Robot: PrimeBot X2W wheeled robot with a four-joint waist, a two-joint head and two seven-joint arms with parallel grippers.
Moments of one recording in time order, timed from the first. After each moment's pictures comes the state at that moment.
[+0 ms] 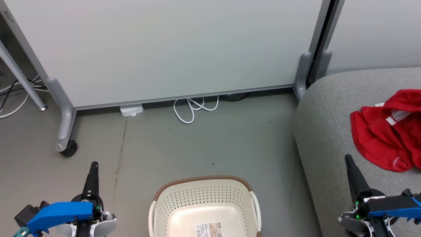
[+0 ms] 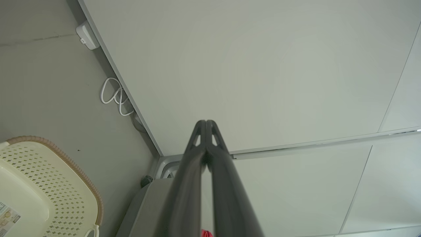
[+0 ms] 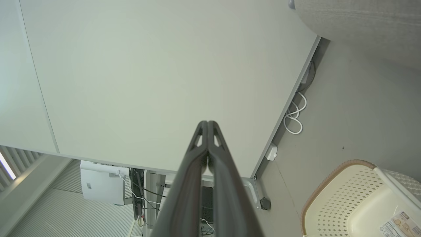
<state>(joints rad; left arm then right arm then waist) -0.09 0.05 0.09 0.28 -1.43 -0.13 0.06 -0.09 -0.05 -0.11 0.26 1.41 0.13 0.08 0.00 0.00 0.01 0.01</state>
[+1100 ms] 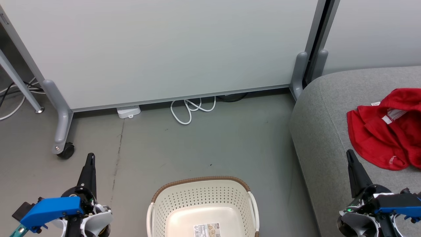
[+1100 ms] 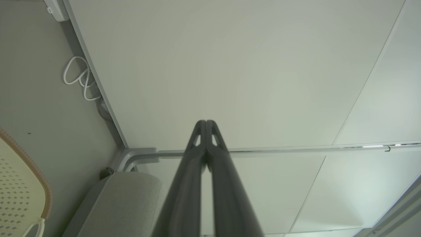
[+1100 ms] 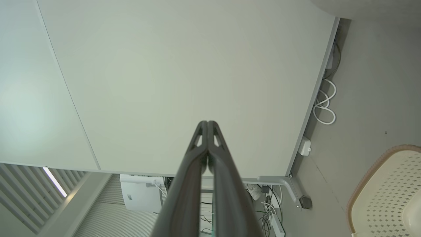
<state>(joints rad) -0.10 0.05 0.11 0.25 -1.61 -0.13 0.11 -0.10 -0.05 -0.11 0.25 1.61 0.13 0.11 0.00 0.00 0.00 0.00</state>
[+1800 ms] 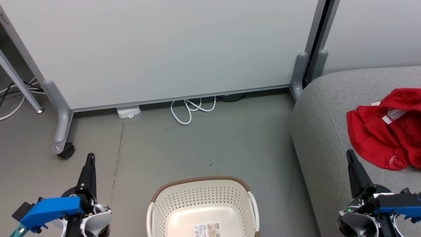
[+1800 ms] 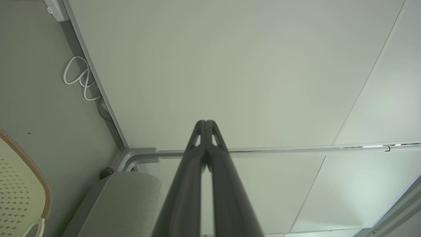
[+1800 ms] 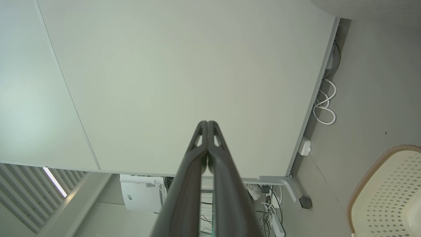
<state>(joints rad) -0.10 0.05 0.11 0.25 -1.61 -0.13 0.11 -0.10 -0.05 -0.11 0.25 1.61 0.13 0.11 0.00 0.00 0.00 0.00</state>
